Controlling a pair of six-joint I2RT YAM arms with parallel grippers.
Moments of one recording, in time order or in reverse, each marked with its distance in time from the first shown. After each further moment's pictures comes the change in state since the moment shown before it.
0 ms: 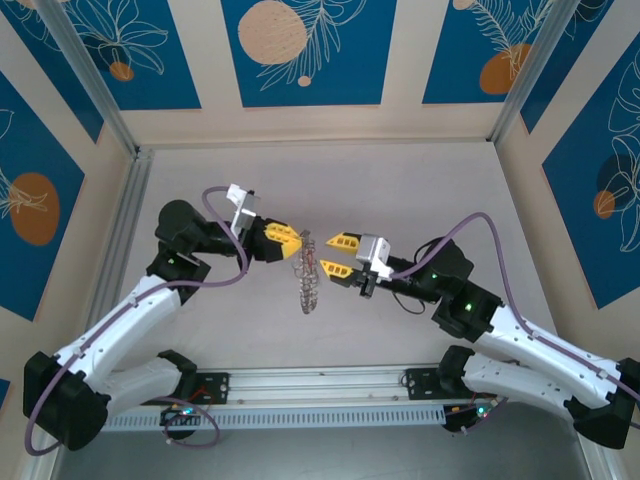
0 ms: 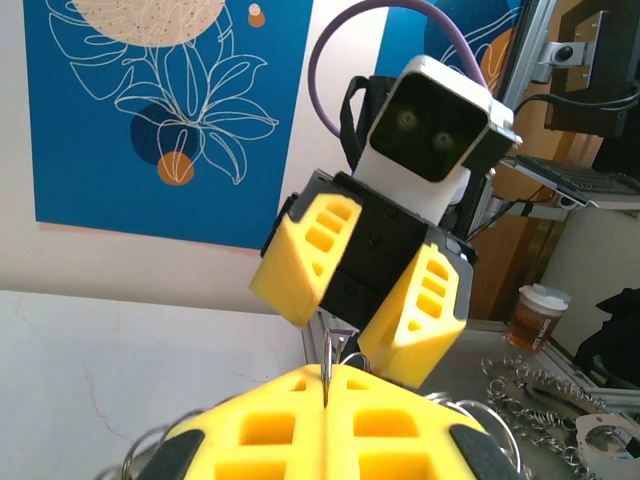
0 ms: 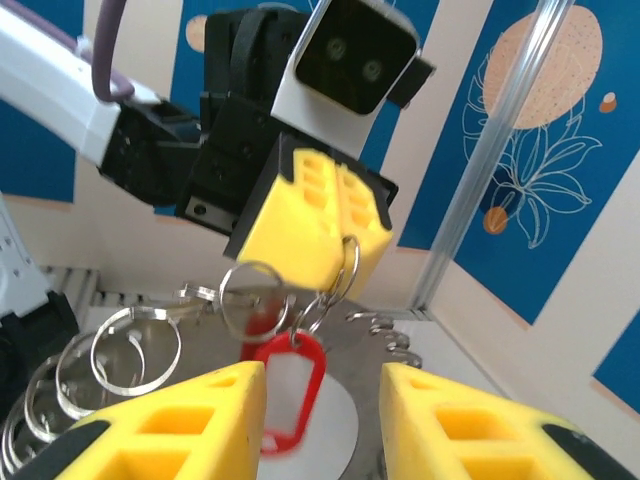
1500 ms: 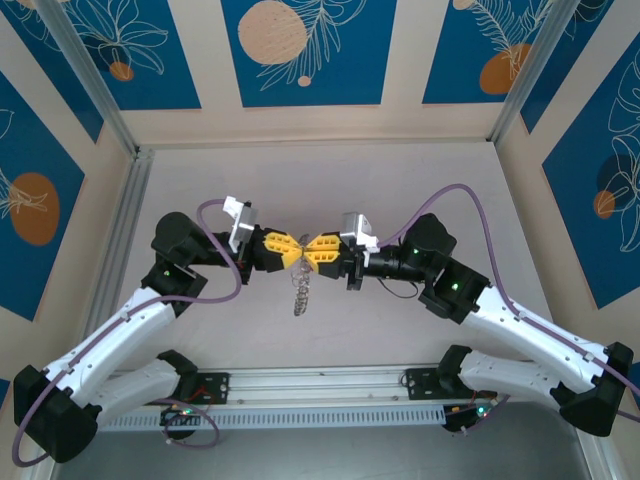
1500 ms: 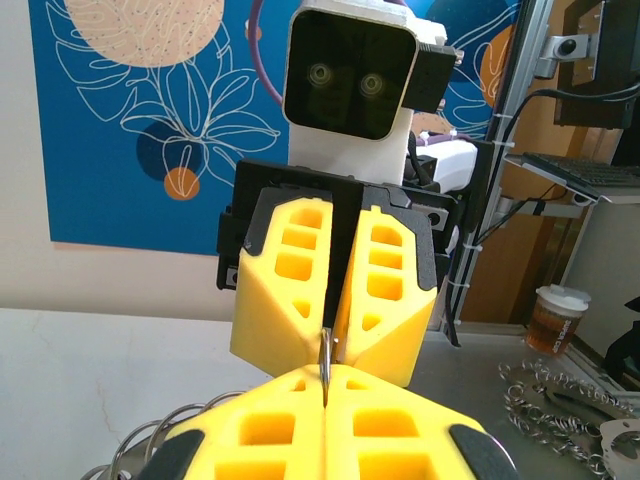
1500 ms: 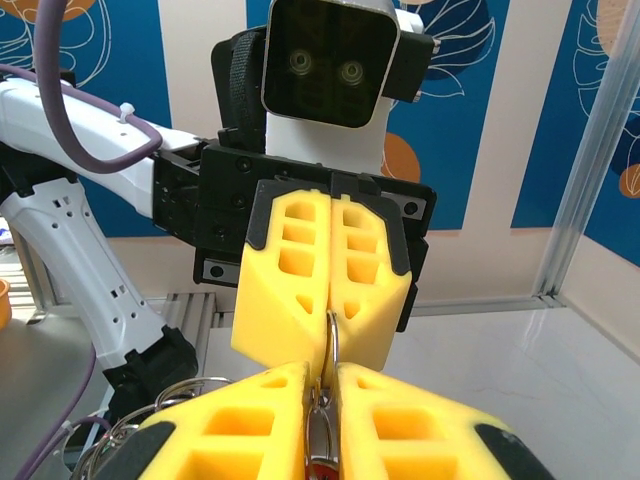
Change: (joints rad) left arm -0.060 -0.082 -0.040 -0.051 -0.093 0.075; right arm -0.038 0.162 0.148 -0.056 -0.202 0.211
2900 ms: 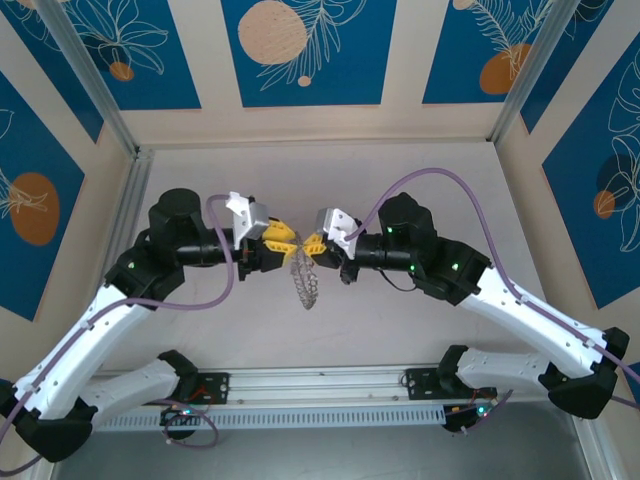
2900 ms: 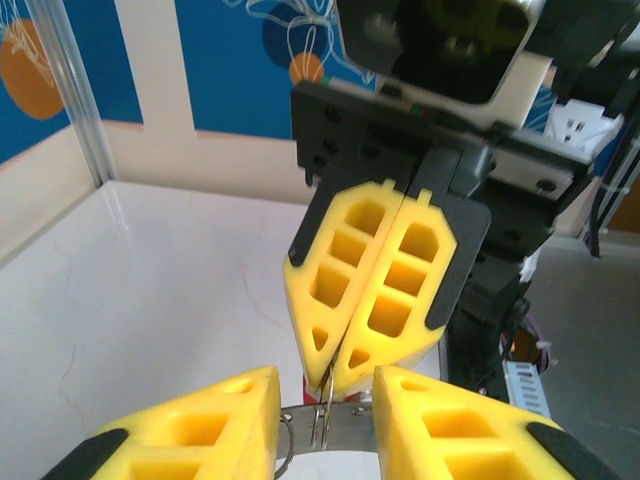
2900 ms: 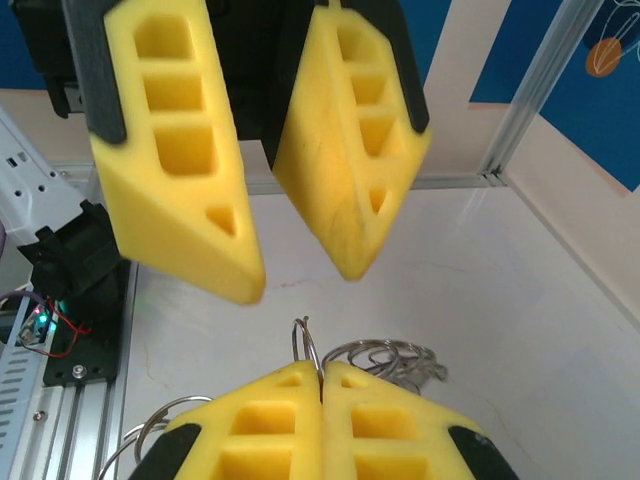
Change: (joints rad) left arm -0.071 -0.002 0.371 -0.927 -0.361 0.526; right arm 0.040 0.133 0.289 -0.501 0.192 -0.232
